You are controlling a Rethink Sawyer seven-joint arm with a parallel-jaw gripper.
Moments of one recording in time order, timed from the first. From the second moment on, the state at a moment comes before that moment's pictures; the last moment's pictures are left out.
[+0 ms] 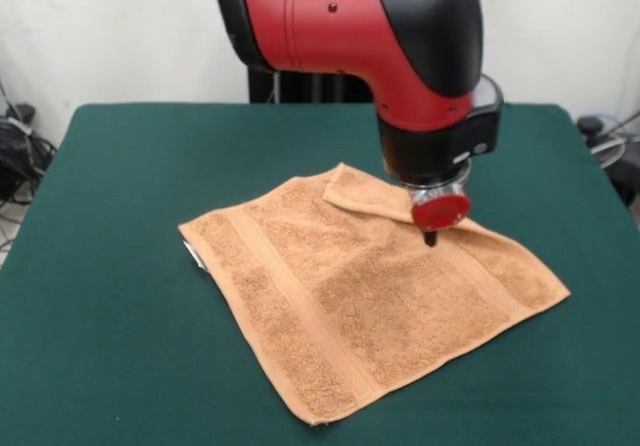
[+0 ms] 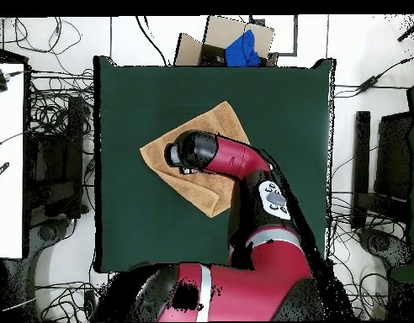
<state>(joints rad) -0.25 -0.44 0.12 1.55 0.12 0.63 2.88</state>
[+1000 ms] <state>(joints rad) -0.27 -0.54 0.23 1.78 0.21 0.59 2.88</state>
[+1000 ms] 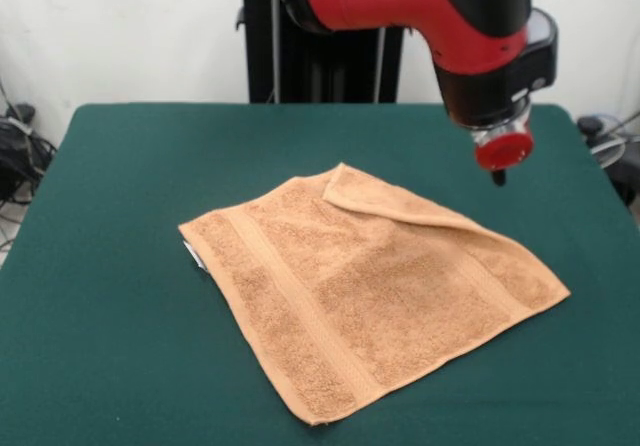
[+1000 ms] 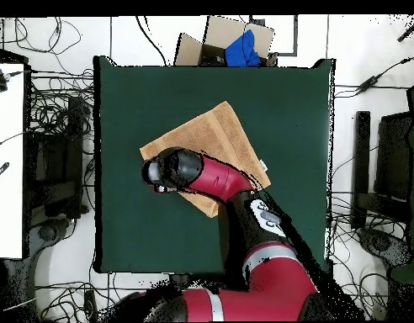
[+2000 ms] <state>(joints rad) -0.18 -0.40 0.16 1.69 0.17 0.42 2.88</state>
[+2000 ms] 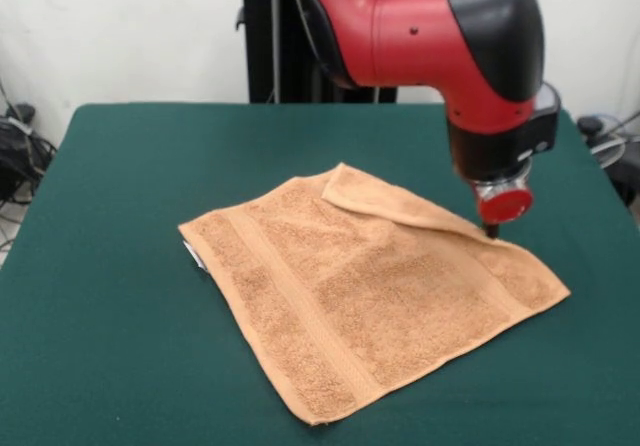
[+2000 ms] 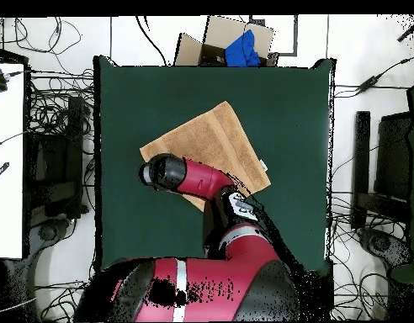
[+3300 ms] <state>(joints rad) -0.20 -0.38 0.10 1.54 0.16 0.46 2.88</state>
